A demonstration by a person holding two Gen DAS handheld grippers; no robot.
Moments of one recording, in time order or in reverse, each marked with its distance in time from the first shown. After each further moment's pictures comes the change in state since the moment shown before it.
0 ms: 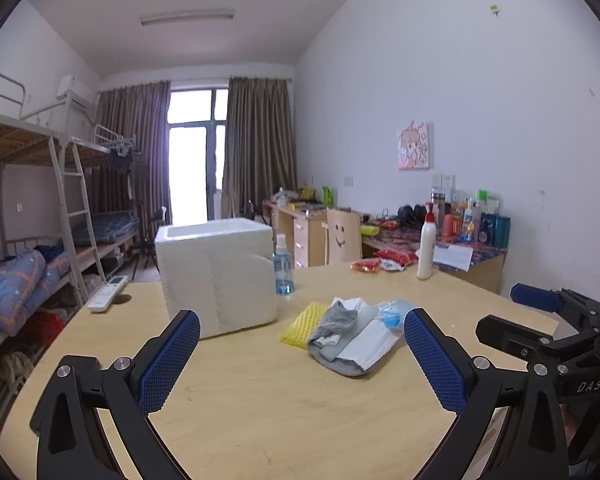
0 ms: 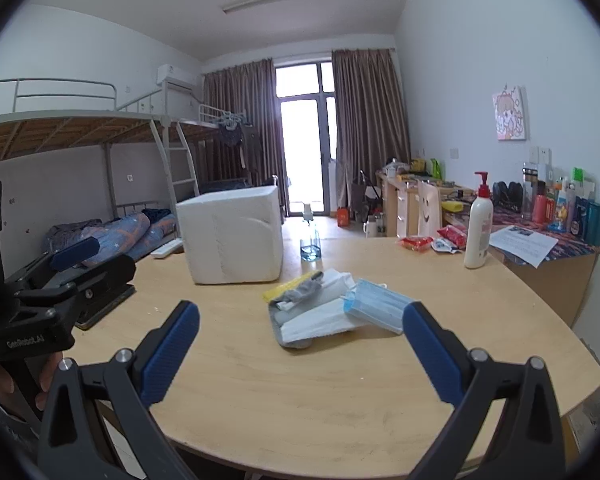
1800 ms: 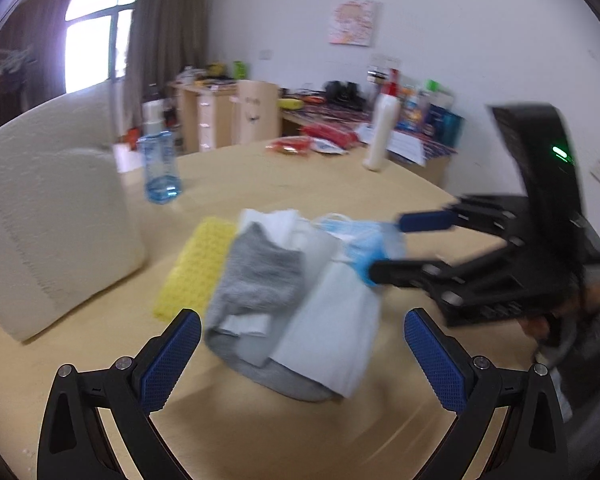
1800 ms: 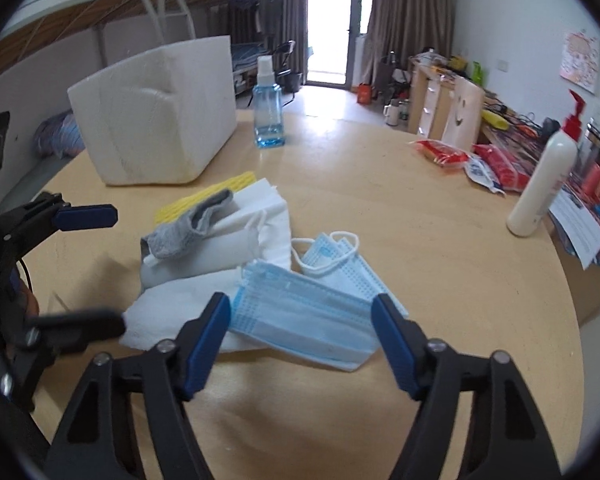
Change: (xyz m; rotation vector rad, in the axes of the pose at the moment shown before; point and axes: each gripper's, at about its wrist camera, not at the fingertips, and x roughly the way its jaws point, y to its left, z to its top) left arm 0.180 -0.031 -0.012 0.047 0.474 -0.374; right arm 0.177 -0.082 0.007 -0.130 0.537 0.062
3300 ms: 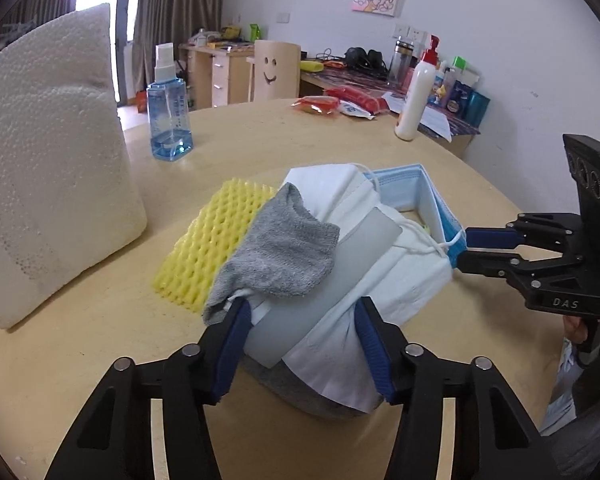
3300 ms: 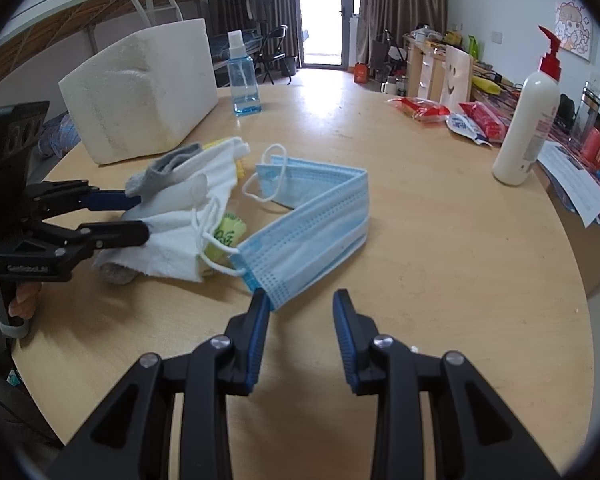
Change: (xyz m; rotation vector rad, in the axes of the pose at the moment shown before) left arm 0.042 0.028 0.003 -0.081 0.132 0.053; right arm -0.003 -0.036 -0.030 0.046 0.064 0.028
